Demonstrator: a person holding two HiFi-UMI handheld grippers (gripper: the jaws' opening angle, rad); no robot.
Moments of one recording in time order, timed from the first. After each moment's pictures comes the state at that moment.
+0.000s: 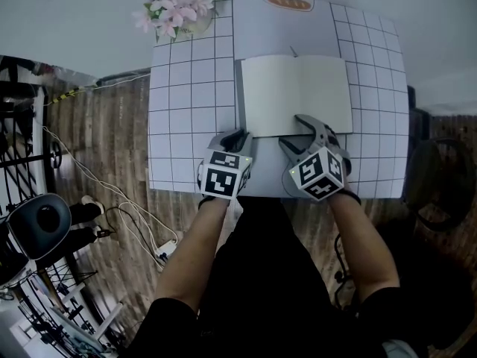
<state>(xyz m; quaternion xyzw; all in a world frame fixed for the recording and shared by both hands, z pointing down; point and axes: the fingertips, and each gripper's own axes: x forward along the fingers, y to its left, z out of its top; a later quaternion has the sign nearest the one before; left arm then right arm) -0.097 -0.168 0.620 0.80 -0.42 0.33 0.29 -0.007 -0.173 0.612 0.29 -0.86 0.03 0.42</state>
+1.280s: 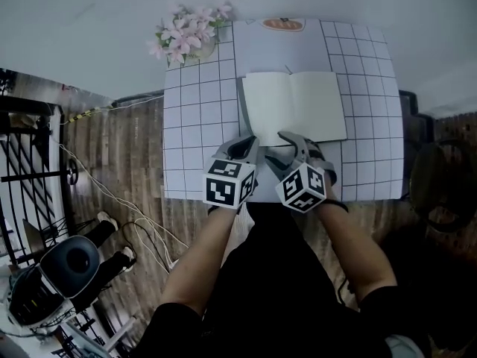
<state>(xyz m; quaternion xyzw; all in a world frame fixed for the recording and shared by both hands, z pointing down) -0.072 -0.180 0.537 0.82 -0.42 0.27 0.28 -0.046 -0.155 0.579 0.28 -0.88 0.00 0.39</state>
